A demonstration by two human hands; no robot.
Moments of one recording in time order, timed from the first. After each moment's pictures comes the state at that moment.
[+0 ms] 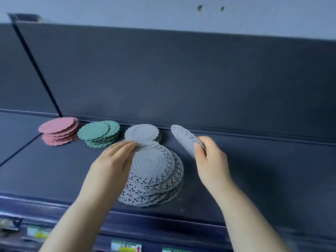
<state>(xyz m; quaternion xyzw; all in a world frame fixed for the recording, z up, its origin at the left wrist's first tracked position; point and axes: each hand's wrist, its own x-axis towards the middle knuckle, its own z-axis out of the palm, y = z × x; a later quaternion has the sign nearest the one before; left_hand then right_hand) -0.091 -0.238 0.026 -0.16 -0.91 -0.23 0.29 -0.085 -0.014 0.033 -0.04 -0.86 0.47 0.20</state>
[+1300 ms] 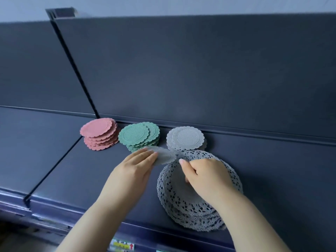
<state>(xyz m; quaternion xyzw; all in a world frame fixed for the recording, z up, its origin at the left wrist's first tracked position) -0.142 -0.336 0.010 -0.23 -0.93 -0.18 0.22 -0.140 -0.135 0.017 0.06 -0.97 0.23 0.06</state>
